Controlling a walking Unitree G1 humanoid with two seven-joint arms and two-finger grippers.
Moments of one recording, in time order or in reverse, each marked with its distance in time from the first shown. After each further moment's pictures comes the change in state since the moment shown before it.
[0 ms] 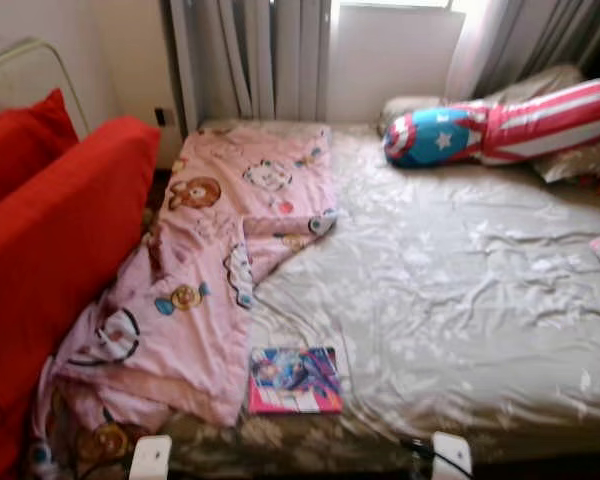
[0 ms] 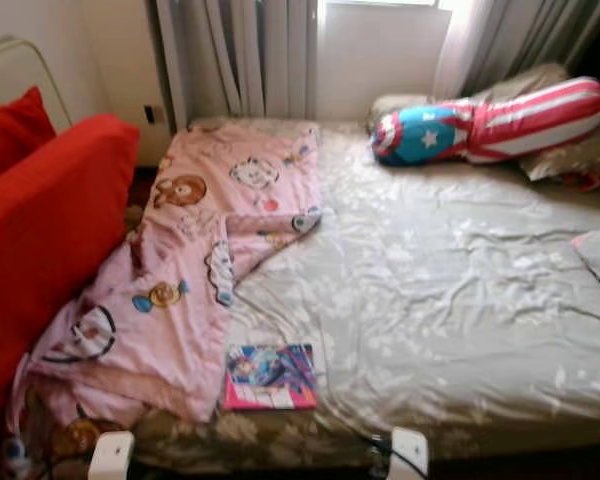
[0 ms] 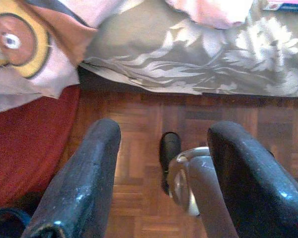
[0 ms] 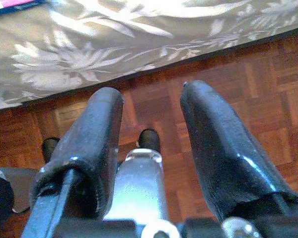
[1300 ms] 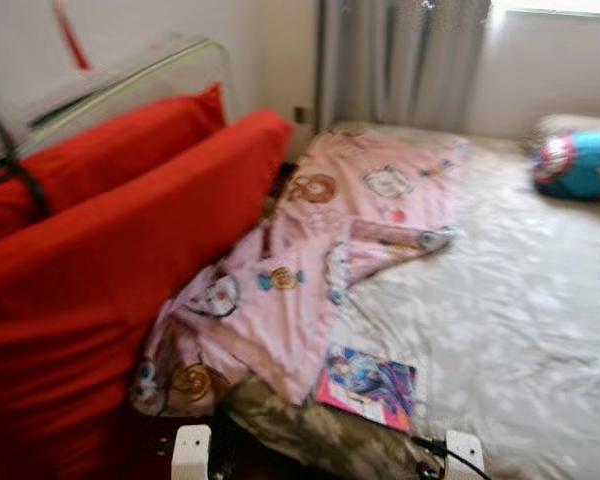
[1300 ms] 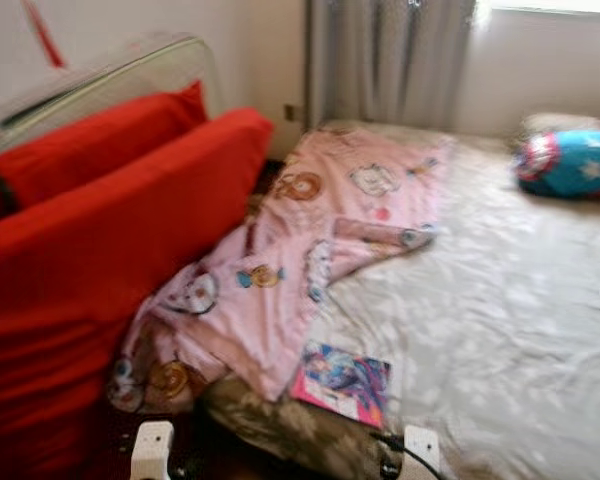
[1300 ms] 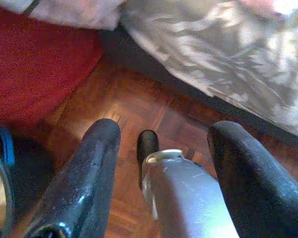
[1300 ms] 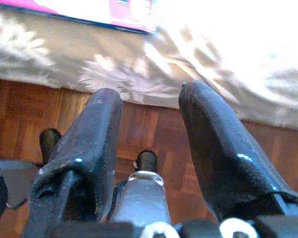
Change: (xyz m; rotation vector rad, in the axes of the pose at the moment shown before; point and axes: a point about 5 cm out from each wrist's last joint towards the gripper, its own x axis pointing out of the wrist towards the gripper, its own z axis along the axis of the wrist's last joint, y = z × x) left arm 0.007 -0.041 0.014 -0.011 -0.050 -0.072; right arm 0.000 -0.003 0.006 -0.010 -0.031 0.024
